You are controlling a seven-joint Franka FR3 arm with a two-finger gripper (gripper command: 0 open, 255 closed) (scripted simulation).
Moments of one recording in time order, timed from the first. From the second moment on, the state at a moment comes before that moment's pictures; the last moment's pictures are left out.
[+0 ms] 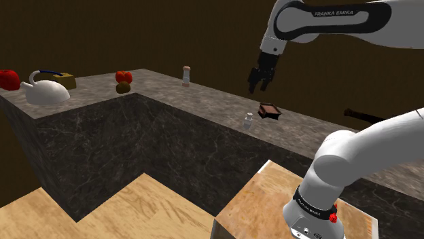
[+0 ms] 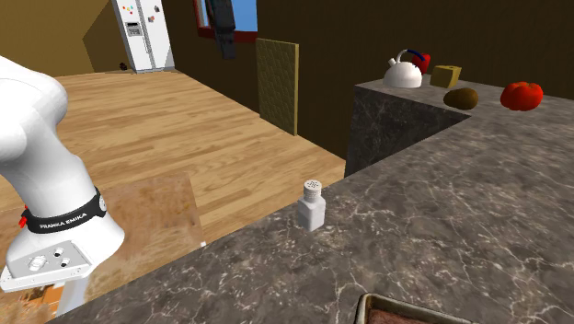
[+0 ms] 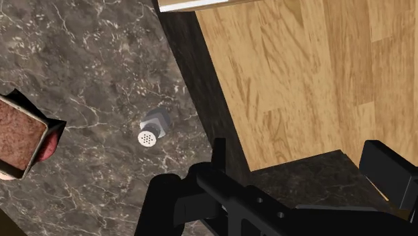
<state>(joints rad) -0.04 -0.69 -0.15 -2.35 -0.07 1.75 -0.04</state>
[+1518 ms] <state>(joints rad) -0.08 -0.04 -0.44 -2.20 -0.03 2.17 -0.45</state>
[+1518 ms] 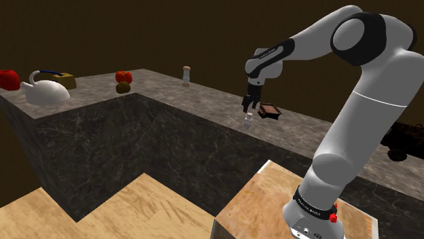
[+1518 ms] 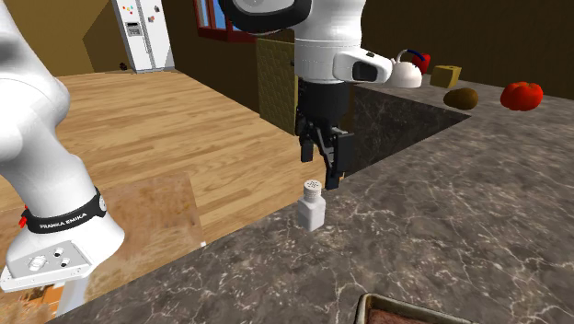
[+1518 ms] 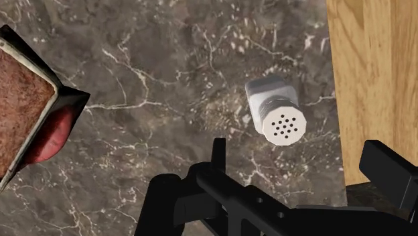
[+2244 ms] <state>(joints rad) -0.08 0.01 -0.44 -2.24 -0.01 2.25 -0.47</state>
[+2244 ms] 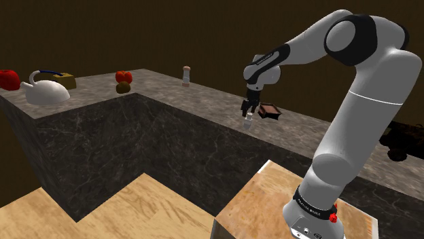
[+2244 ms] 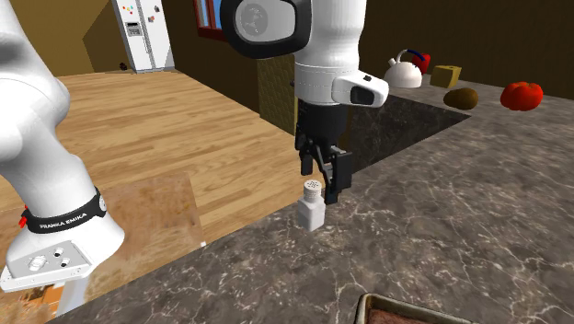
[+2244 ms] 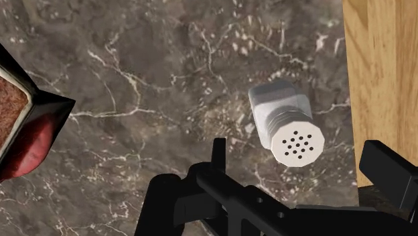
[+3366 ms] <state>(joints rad) -0.08 -0.03 -0.44 -2.20 -0.02 2.18 -0.45</state>
